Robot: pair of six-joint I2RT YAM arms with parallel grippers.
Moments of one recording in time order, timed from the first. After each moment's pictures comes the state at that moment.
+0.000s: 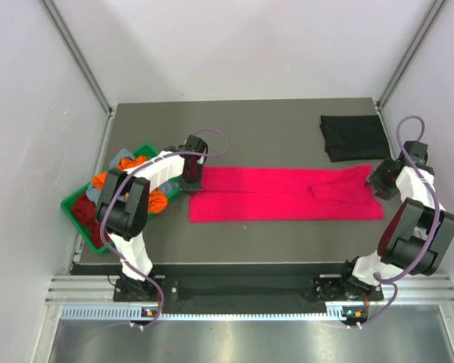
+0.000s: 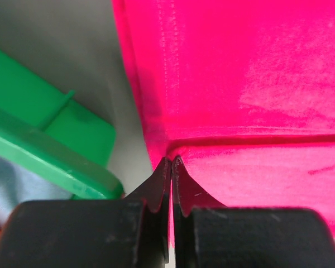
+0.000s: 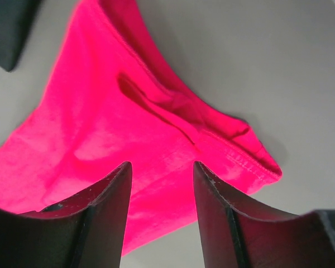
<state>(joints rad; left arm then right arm) -0.39 1.84 1.23 -0.68 -0.10 -0.30 -0.46 1.48 1.01 -0.58 -0.09 0.36</state>
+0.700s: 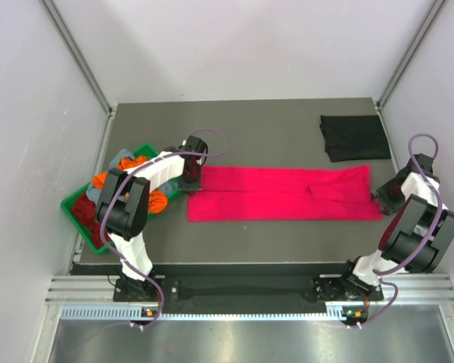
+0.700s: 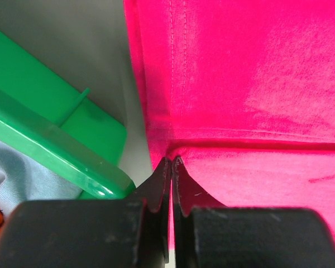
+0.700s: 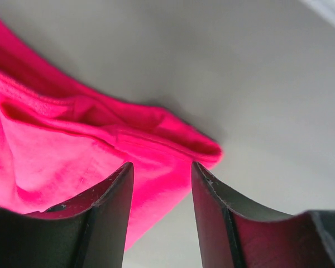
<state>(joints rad) -0.39 1.84 1.23 -0.68 -0.15 -0.34 -0.55 1.52 0.93 -0.64 -0.02 0.50</state>
